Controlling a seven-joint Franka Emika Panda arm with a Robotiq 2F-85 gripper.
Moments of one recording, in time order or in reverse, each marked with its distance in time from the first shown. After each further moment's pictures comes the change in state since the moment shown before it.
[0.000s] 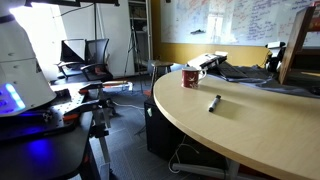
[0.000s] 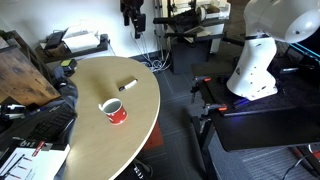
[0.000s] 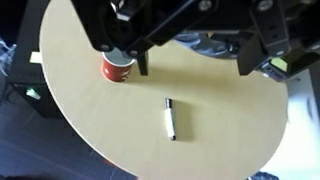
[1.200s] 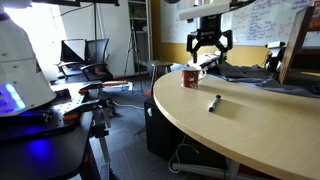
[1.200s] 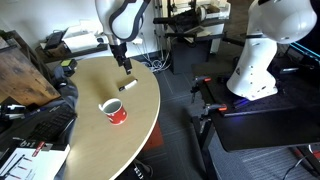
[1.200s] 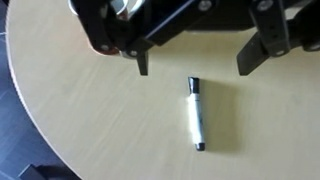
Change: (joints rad) arm -0.209 0.688 0.119 0.368 0.309 0.120 -0.338
